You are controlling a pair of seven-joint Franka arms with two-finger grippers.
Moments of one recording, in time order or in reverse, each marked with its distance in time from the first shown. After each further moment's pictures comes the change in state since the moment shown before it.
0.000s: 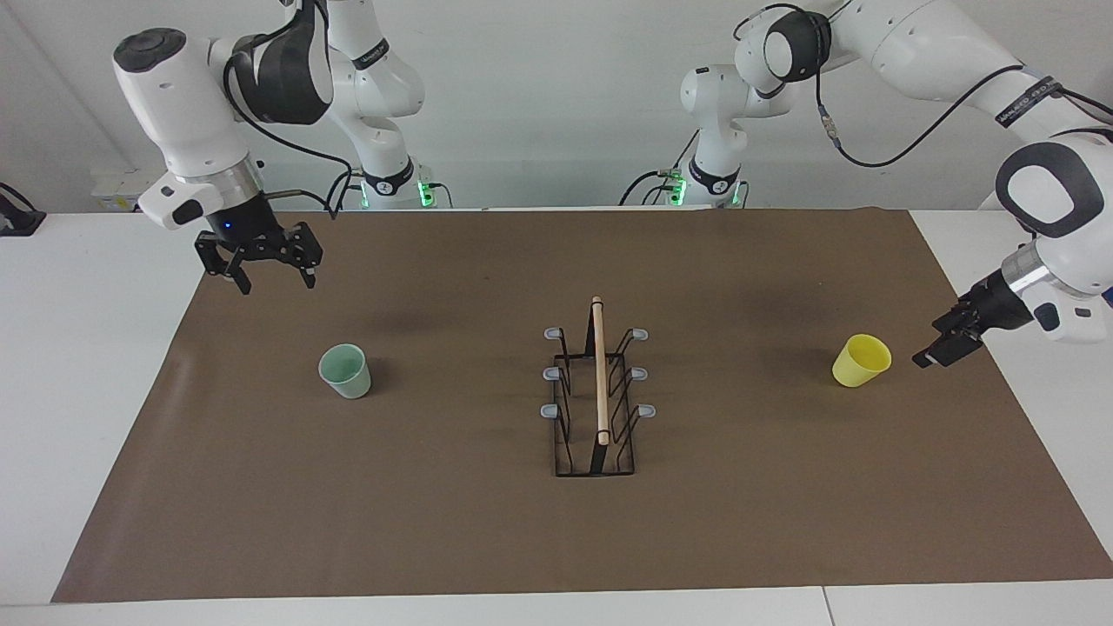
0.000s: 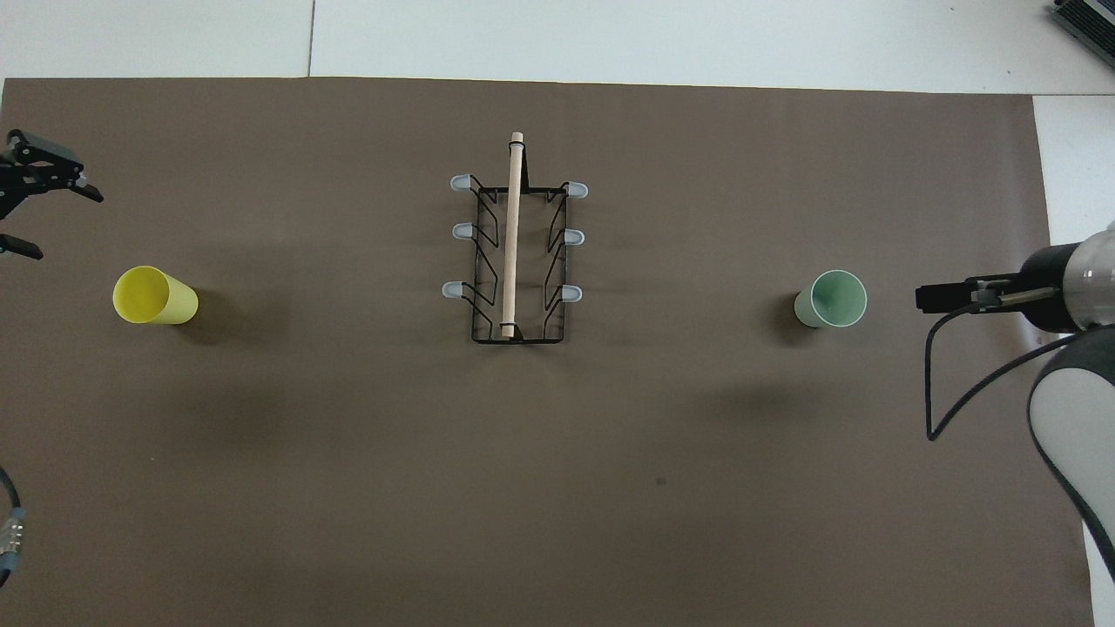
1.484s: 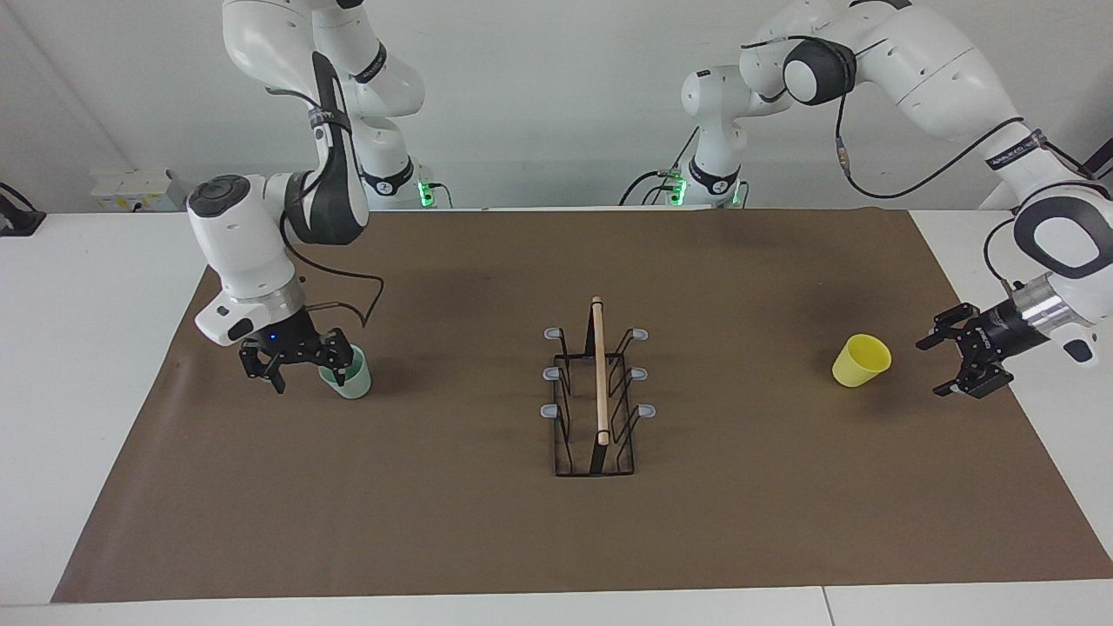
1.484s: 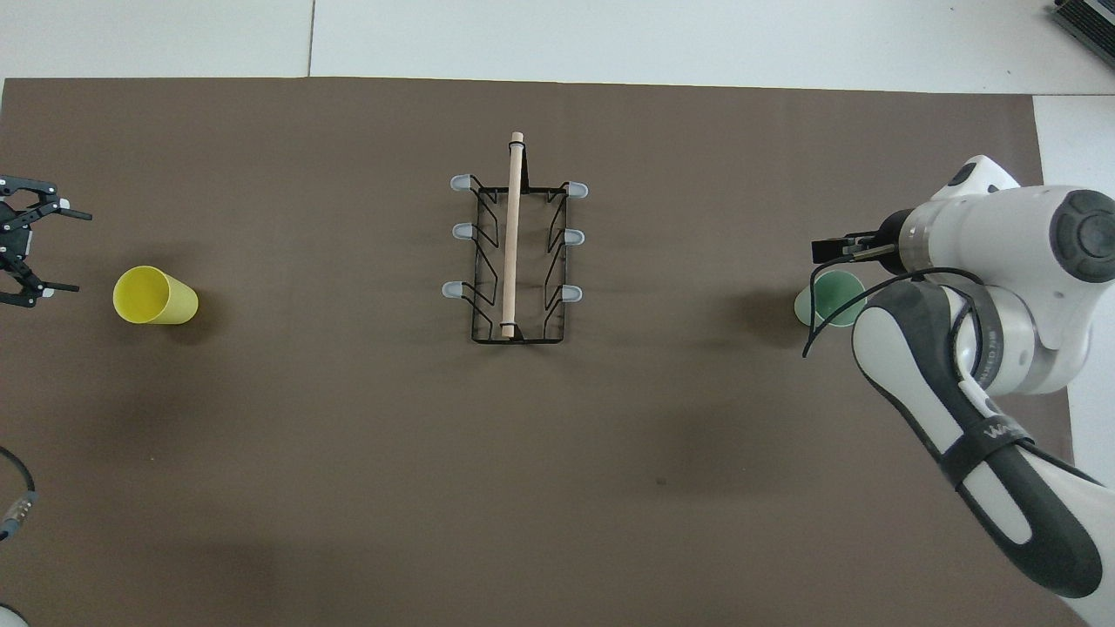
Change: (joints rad) left arm 0.116 0.042 0.046 -0.217 -0.298 0.146 -0.267; right arm 0.072 0.301 0.009 -0.004 0.000 0.396 0.001
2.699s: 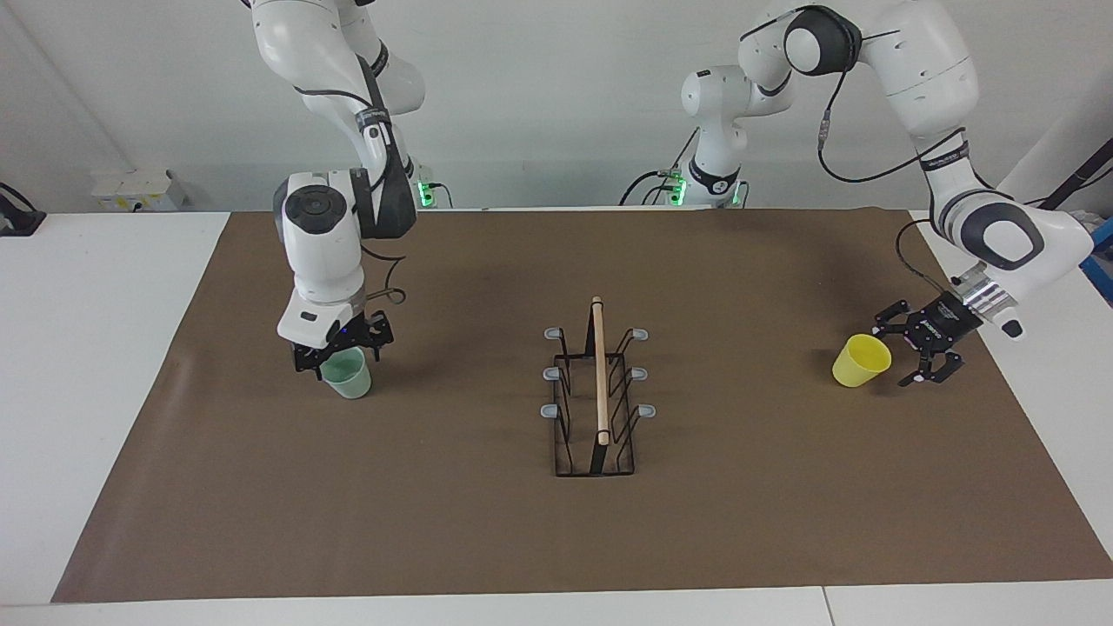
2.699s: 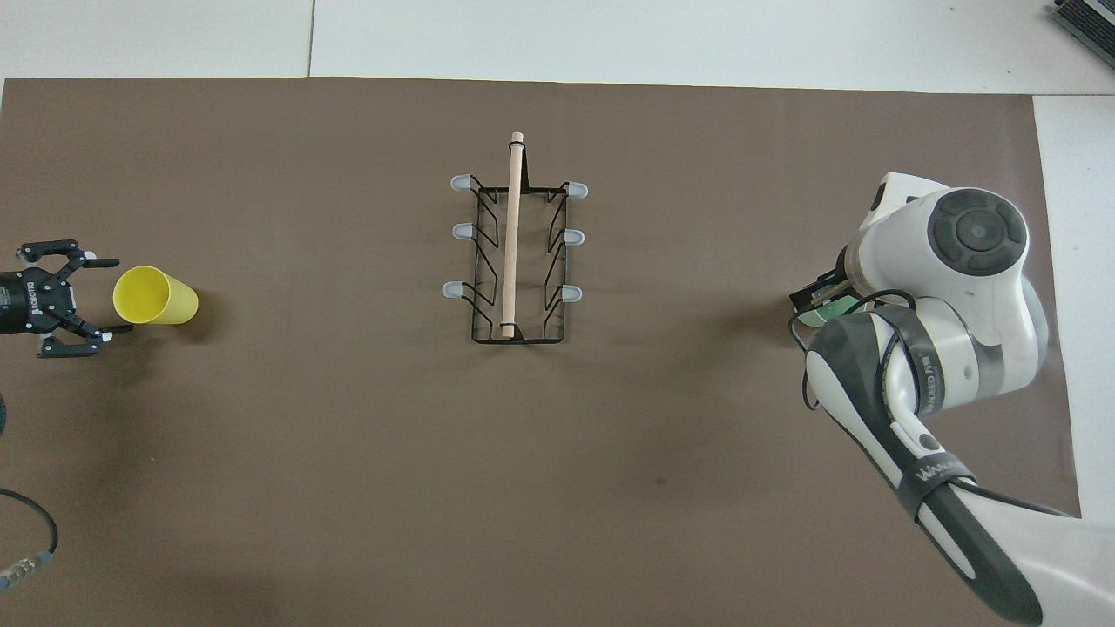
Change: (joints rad) left arm 0.002 -0.109 0.008 -0.410 -0.315 0.195 -0.040; right arm 0.094 -0.017 0.004 0.004 -0.274 -0.233 -0.072
